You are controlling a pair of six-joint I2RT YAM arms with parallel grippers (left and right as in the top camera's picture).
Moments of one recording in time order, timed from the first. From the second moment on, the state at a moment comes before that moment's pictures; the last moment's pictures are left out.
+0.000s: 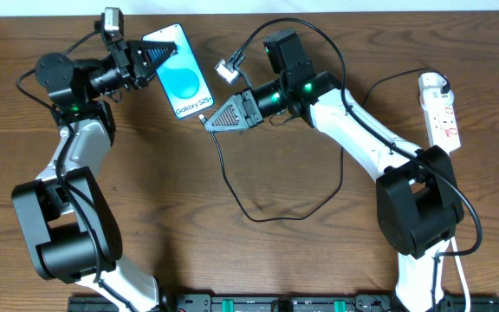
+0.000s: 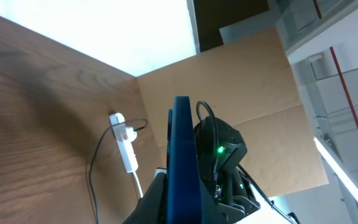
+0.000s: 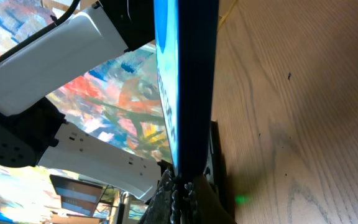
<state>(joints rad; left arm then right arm) 0.27 1.84 1.15 1.02 1.41 -1.52 0.54 2.07 1.65 -0.30 -1.38 0.42</state>
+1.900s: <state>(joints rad) 0.25 1.84 1.15 1.02 1.36 -1.50 0.52 2.07 1.65 -0.28 -1.40 0.43</state>
